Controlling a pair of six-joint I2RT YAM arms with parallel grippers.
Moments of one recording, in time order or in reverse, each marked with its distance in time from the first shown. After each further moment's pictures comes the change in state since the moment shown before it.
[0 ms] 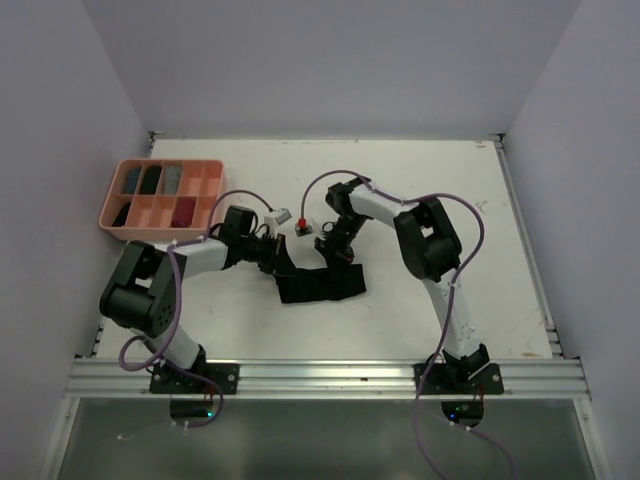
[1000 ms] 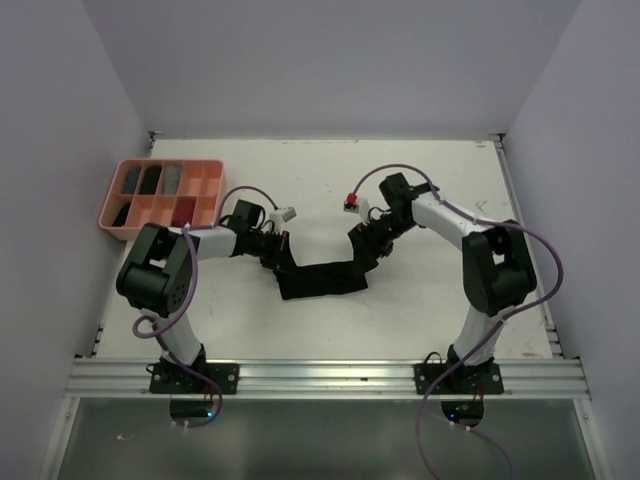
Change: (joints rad) left arm -0.002 0.175 0.143 -0.135 -0.115 0.068; right arm -0.200 -0.507 -0.453 0.264 -0.022 0.471
